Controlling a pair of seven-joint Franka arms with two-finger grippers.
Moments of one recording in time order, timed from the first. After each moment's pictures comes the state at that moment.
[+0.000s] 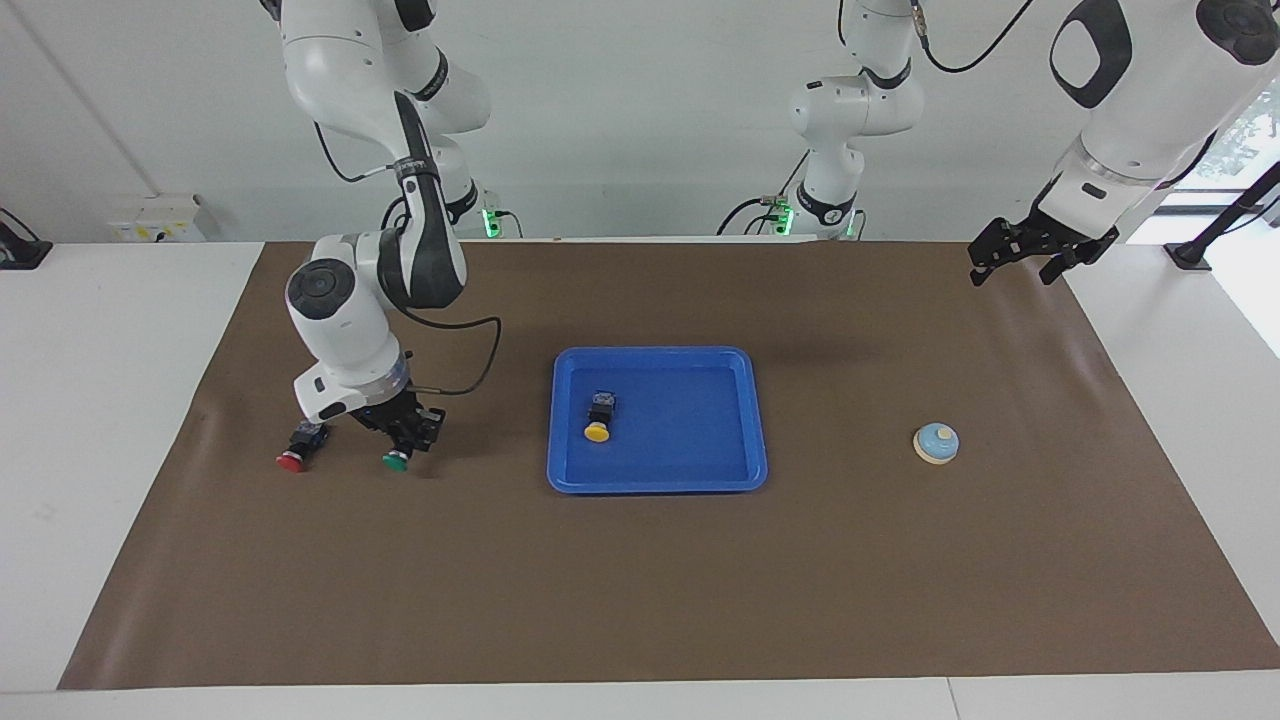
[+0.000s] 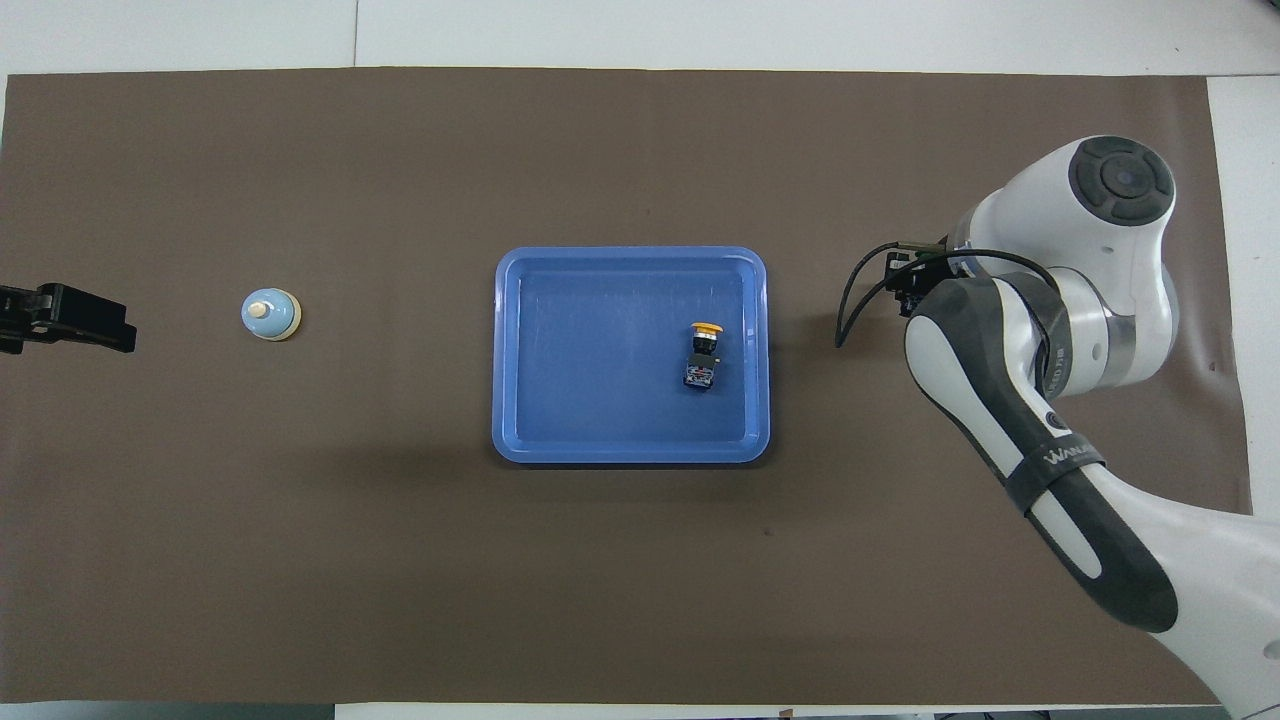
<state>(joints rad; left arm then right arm) 0.00 -0.02 0.00 -1.65 0.00 1.55 0.07 0.12 0.29 0.03 -1.84 -0.02 2.12 0.33</state>
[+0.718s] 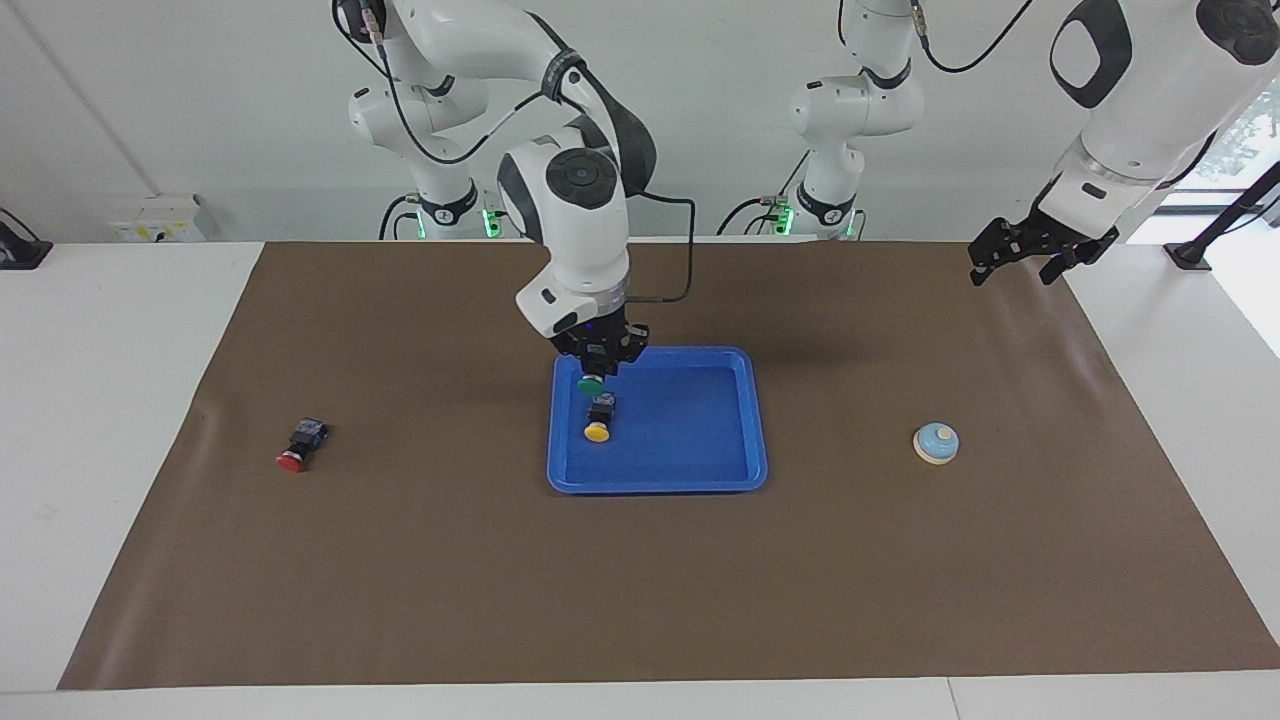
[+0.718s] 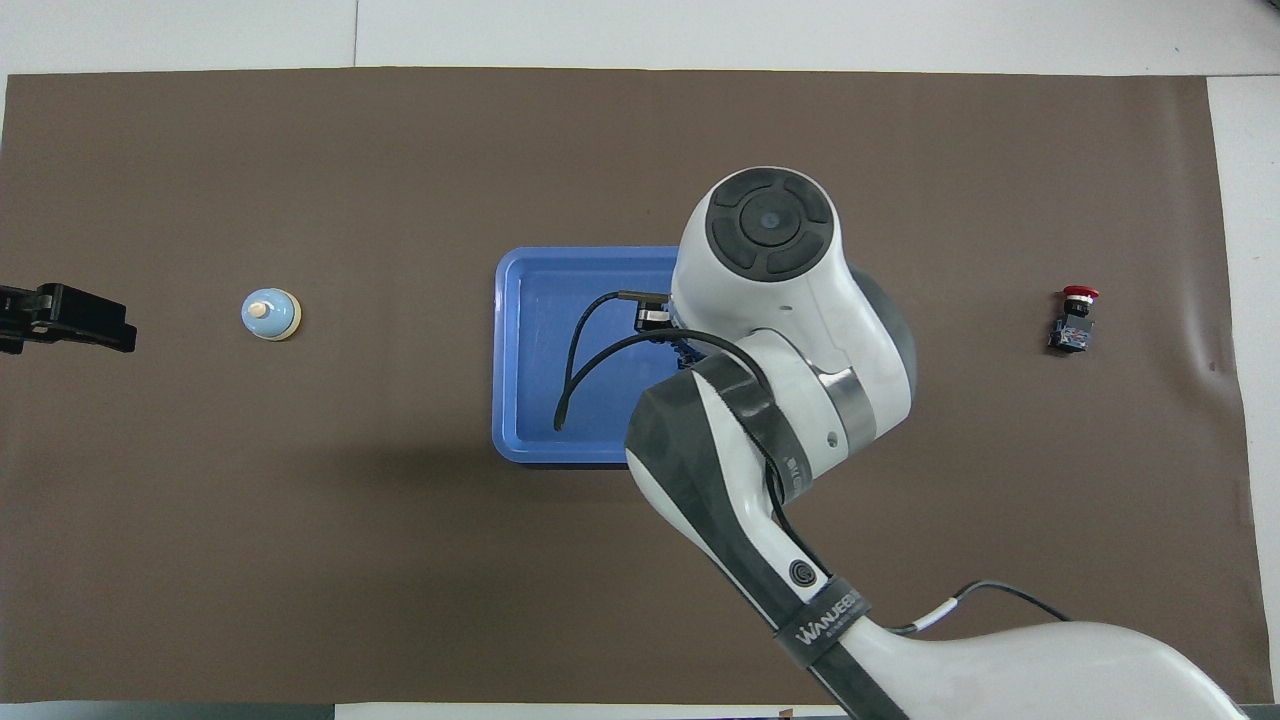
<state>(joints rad) 0.00 -0.02 0.00 -1.65 0.00 1.55 0.07 0.52 0.33 0.04 -1.61 0.04 1.92 0.72</state>
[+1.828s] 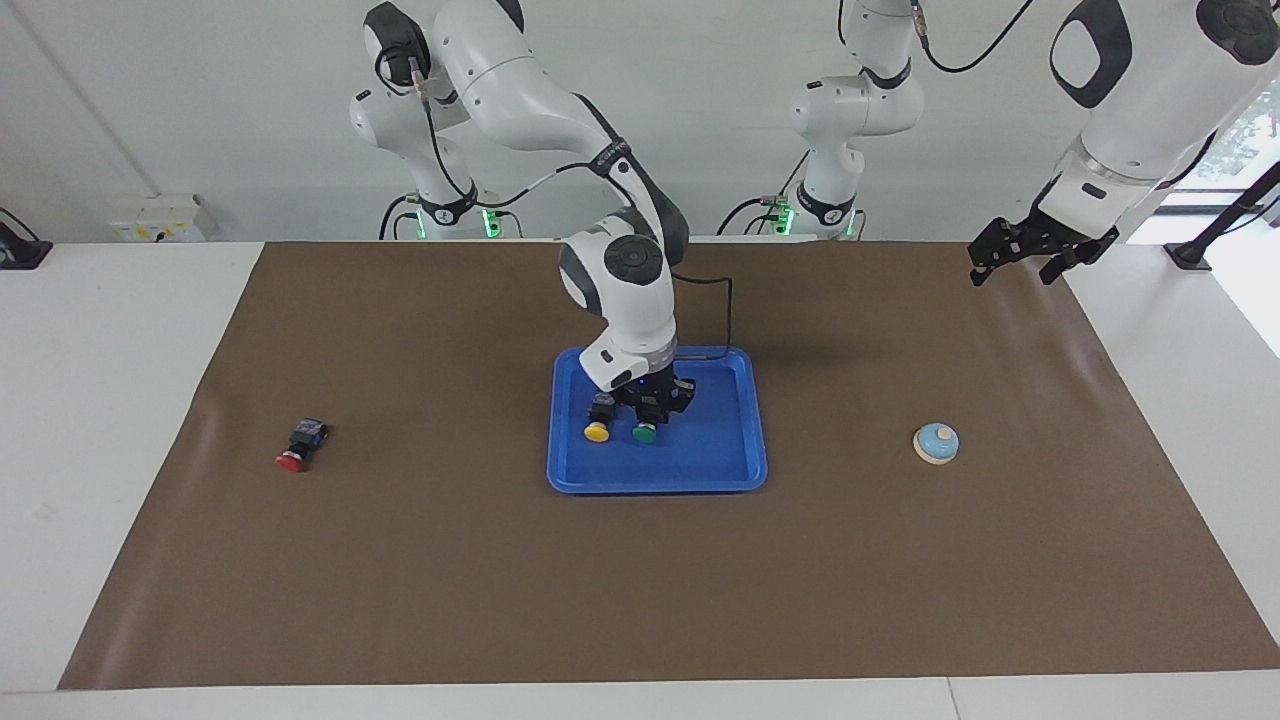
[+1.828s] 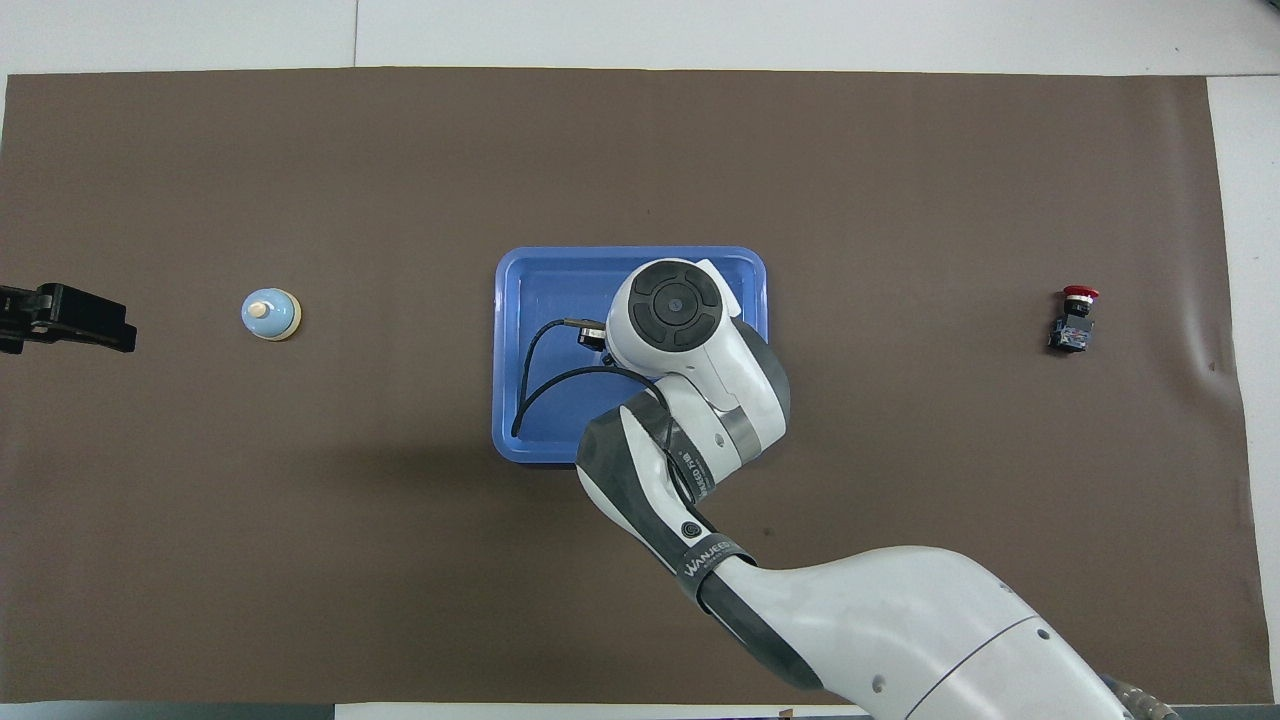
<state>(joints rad) 0.00 -0.02 0.00 -1.65 0.00 1.55 0.07 0.58 0.51 0.02 -1.70 0.06 2.31 0.79</state>
